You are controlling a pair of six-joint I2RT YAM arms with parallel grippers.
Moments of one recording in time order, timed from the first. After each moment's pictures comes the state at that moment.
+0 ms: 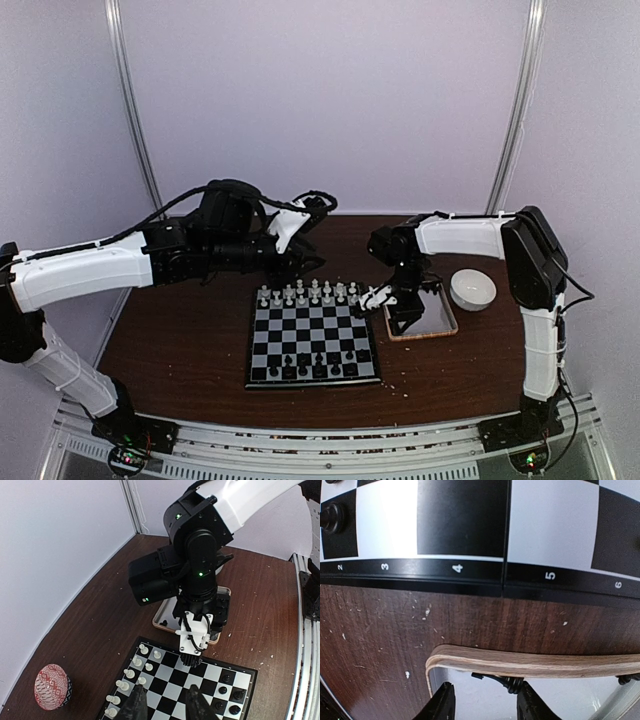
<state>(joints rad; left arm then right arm) -0.97 1.44 1.22 -0.22 0.07 0.19 0.64 2.08 1.56 -1.09 -0.08 -1.04</state>
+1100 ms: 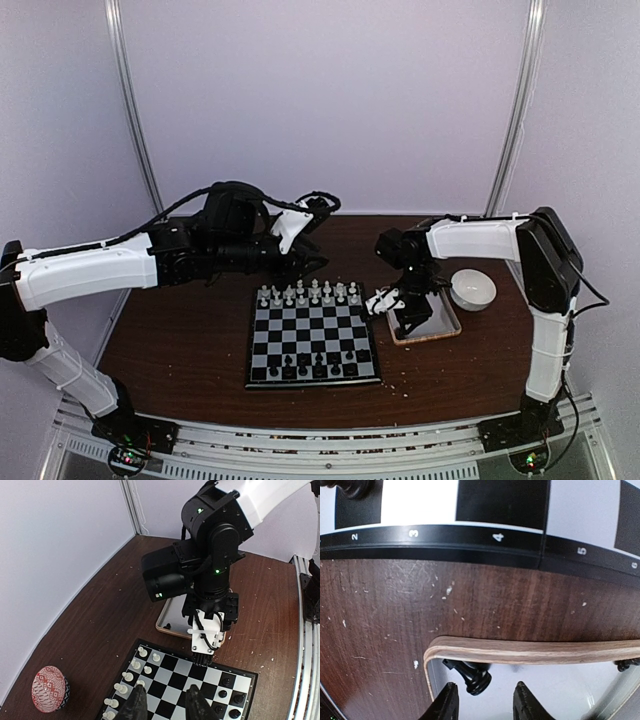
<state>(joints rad) -0.97 1.46 1.22 -0.18 0.07 0.18 0.64 1.99 1.44 -1.02 -0.06 -1.08</state>
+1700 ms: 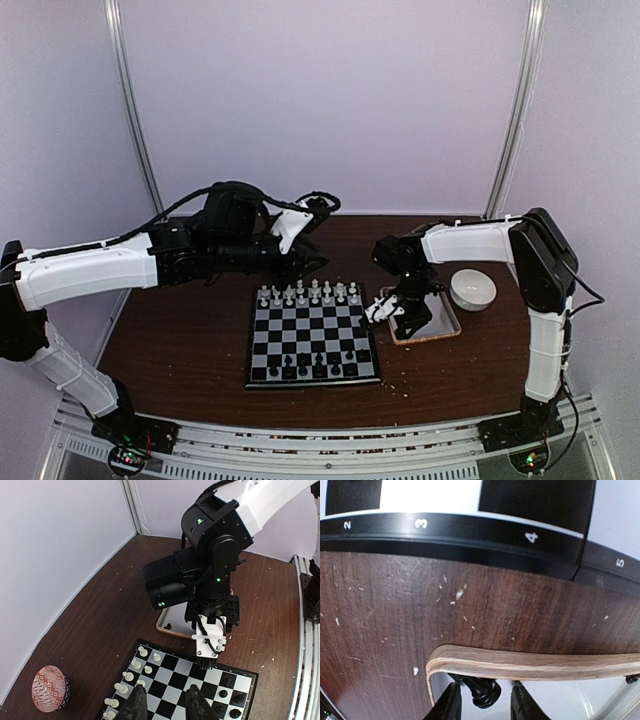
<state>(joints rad) -0.97 1.46 1.22 -0.18 0.07 0.18 0.66 2.02 1.43 -1.02 -0.04 -1.12</state>
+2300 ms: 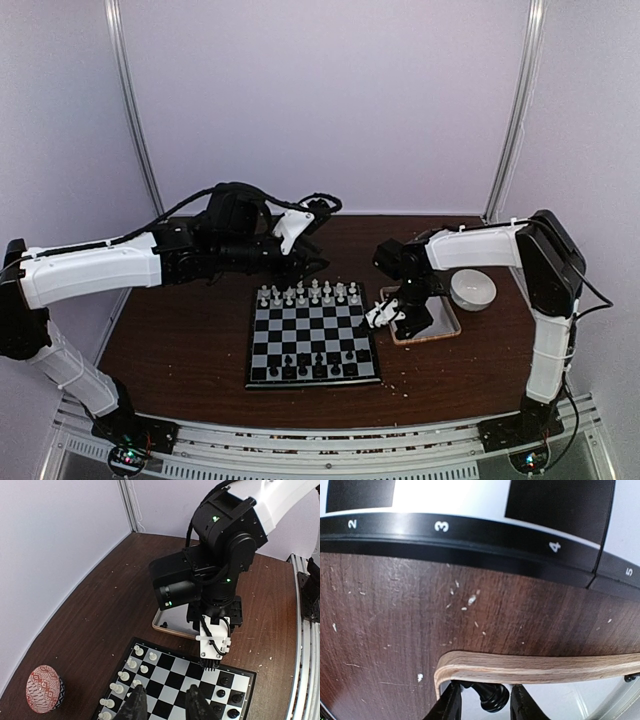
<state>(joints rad) -0.95 1.48 1.22 -0.18 0.10 0.18 0.68 1.97 1.34 -0.94 -0.02 -1.12</state>
